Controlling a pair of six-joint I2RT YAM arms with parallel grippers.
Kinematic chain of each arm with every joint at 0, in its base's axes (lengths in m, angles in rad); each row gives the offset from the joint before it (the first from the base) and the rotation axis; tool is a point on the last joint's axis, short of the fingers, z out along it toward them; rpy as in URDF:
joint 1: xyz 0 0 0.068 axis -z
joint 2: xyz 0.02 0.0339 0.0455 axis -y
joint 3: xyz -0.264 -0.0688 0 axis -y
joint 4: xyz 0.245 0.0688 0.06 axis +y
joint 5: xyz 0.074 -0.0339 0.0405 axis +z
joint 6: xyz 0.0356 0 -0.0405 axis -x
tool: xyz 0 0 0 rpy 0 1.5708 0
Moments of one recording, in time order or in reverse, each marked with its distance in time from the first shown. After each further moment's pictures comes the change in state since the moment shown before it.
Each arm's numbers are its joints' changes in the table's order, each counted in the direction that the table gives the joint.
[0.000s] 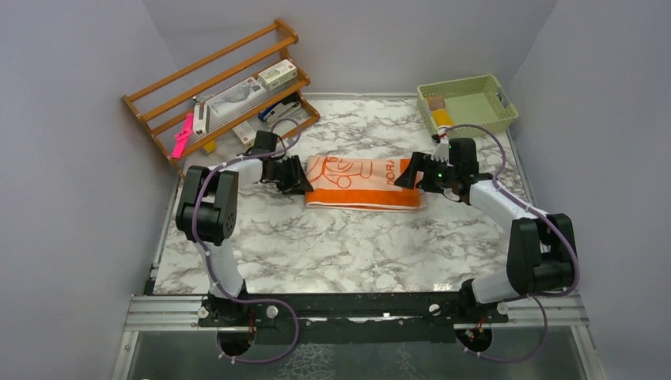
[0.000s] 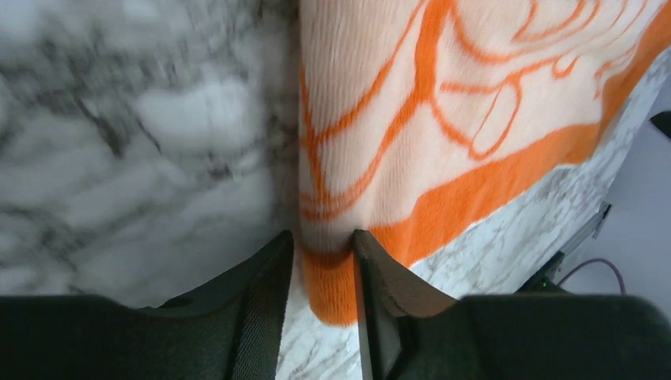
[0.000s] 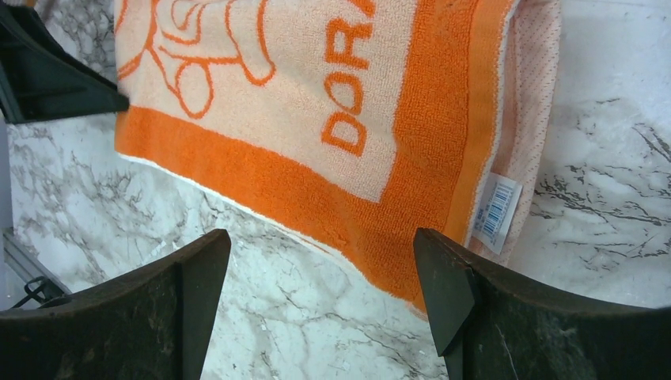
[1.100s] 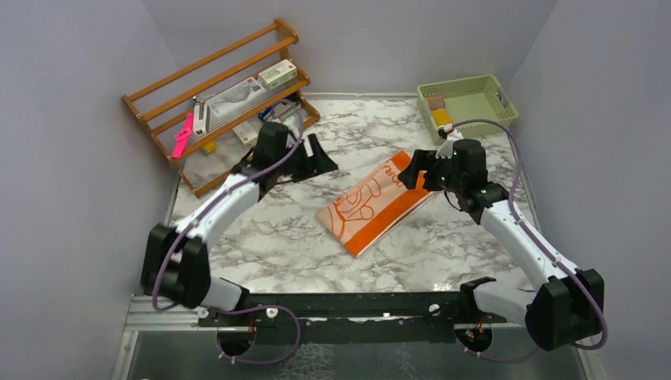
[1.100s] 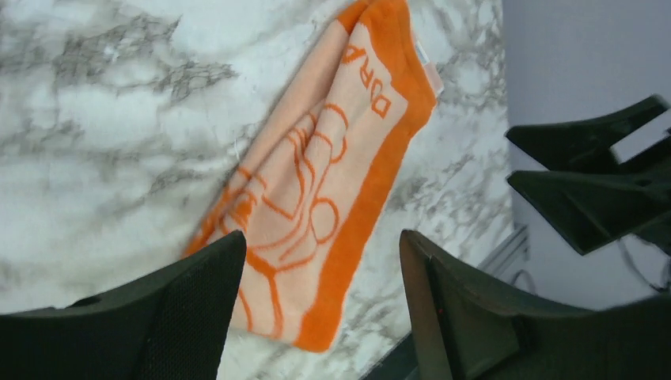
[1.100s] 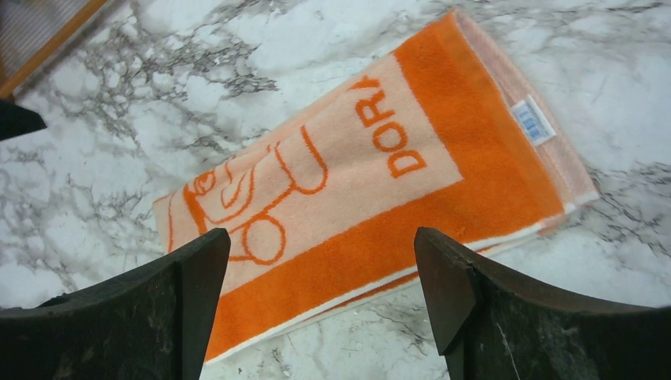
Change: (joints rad) left arm 0.242 0.634 -0.275 -0.153 0.261 0.392; right arm -0.135 0.309 0.009 0.118 -0.232 0.032
